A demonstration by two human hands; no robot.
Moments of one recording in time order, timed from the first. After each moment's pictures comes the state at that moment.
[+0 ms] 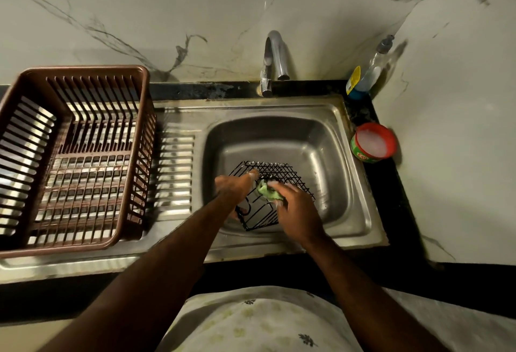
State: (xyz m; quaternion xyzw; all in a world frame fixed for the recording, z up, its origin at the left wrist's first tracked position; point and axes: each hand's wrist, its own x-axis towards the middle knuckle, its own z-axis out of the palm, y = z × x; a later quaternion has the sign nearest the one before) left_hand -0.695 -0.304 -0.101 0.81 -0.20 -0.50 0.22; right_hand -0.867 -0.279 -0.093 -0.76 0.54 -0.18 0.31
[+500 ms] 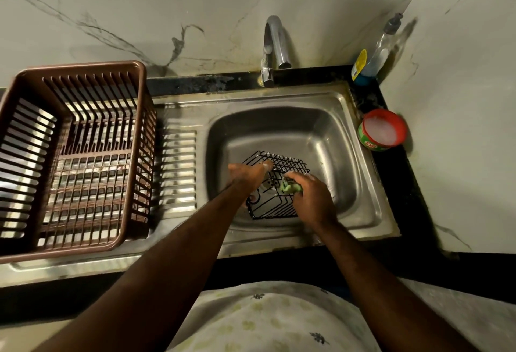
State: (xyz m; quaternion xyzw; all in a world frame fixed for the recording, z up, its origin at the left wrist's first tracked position) left_hand -0.704 -0.323 -0.104 0.81 -0.29 -0.48 0.17; right_hand -0.878 -0.294 -0.104 -0.73 0.60 -0.17 0.28
